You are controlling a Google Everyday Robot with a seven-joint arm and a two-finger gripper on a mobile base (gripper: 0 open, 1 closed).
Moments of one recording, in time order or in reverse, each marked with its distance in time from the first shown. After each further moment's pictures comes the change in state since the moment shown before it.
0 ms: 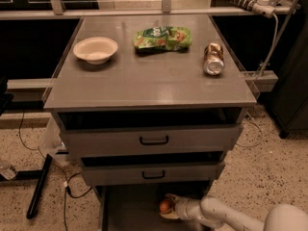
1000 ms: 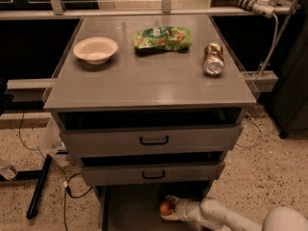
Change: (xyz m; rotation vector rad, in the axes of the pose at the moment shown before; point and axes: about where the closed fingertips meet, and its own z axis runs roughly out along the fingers) arm 0.013 0.003 0.007 0.001 -0.004 -0.012
